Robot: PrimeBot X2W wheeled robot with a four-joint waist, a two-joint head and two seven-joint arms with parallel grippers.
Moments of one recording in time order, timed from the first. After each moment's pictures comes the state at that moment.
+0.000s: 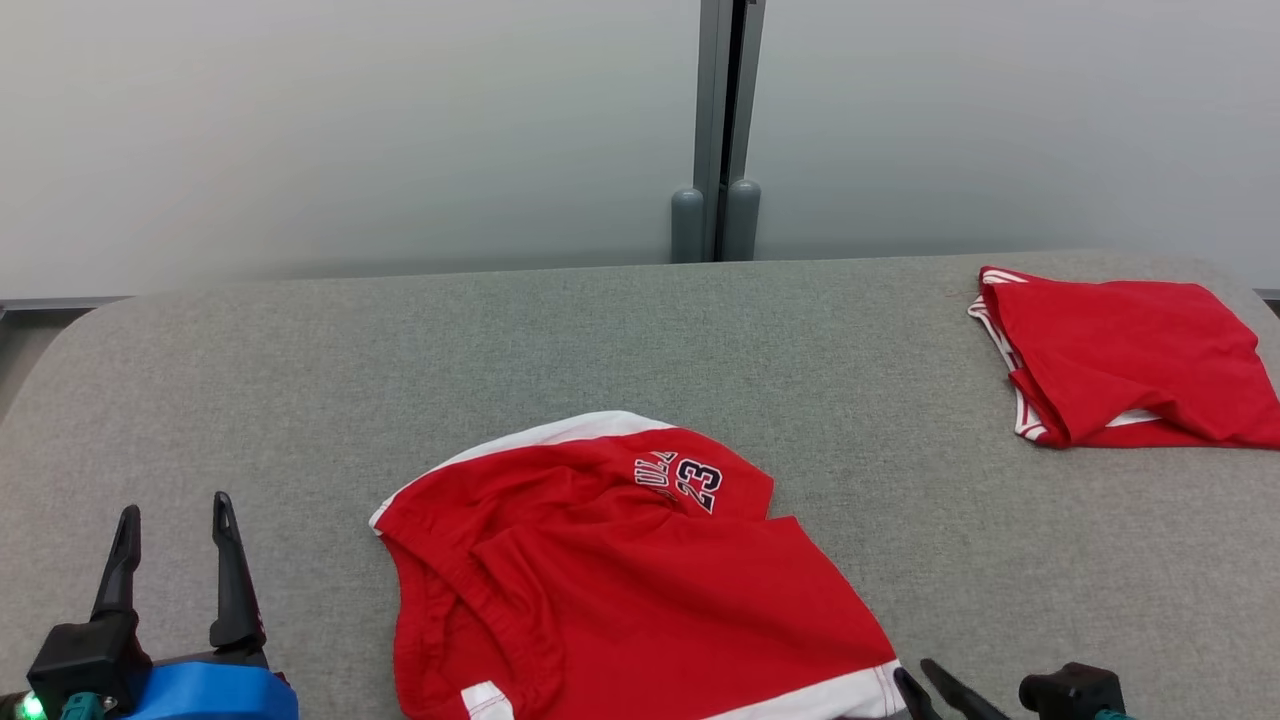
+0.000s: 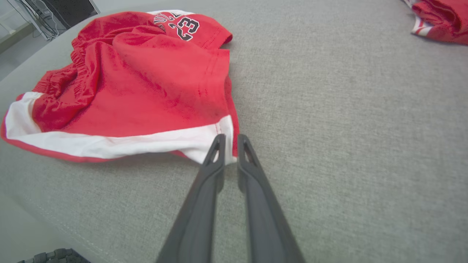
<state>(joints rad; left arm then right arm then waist) 0.06 0.34 -0.11 0.07 -0.34 0.18 -0.21 0.09 -0.29 0.35 0.24 0.42 0.13 -0.04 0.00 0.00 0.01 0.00</state>
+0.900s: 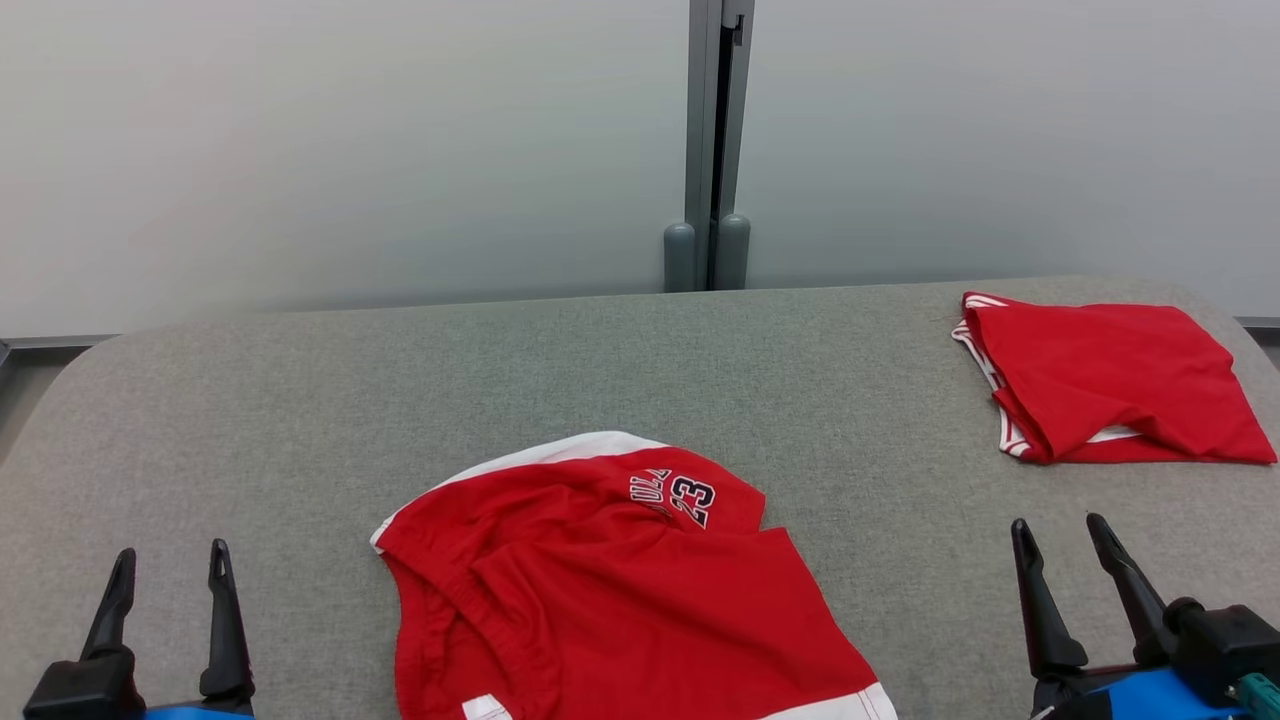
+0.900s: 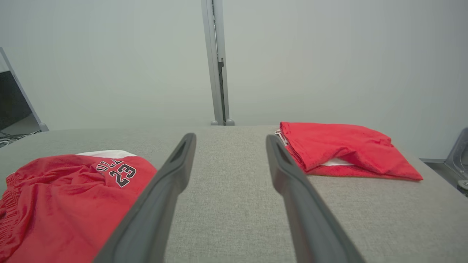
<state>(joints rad) 0.15 0.40 -0.12 0.00 -0.33 0.20 -0.15 0.07 -0.11 -0.03 0.10 0.18 0.13 -0.19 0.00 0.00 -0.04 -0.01</state>
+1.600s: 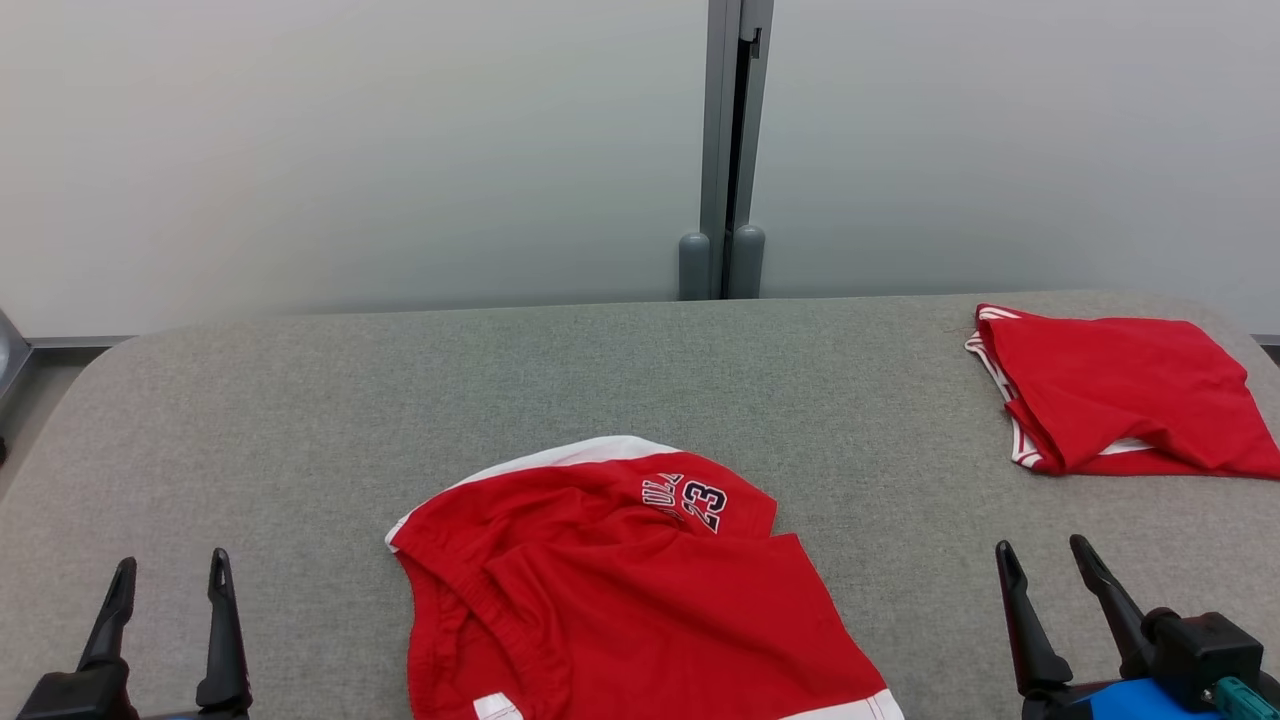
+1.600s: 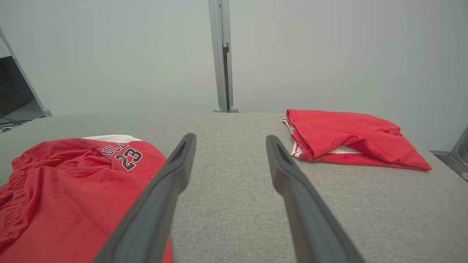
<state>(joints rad) 0.18 0.42 -0.13 -0.03 -0.35 0.19 -0.15 0.09 -0.09 -0.03 0.11 0.15 0.13 -0.15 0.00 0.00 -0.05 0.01</state>
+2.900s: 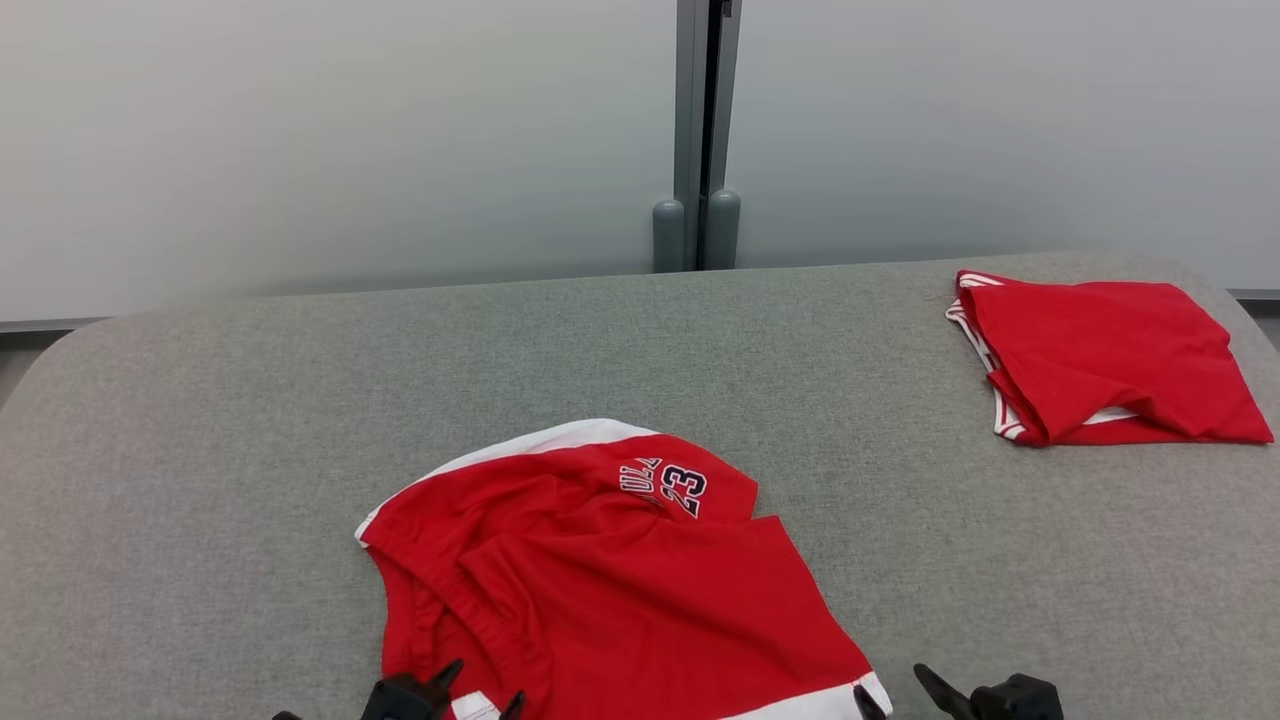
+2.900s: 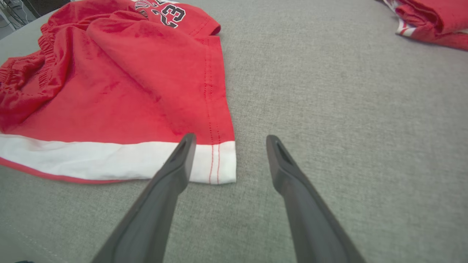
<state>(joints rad) 0.00 0.37 -0.57 0.31 -0.32 -0.11 0.02 0.04 -0.16 0.29 0.42 0.23 0.13 -0.12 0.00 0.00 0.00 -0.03</state>
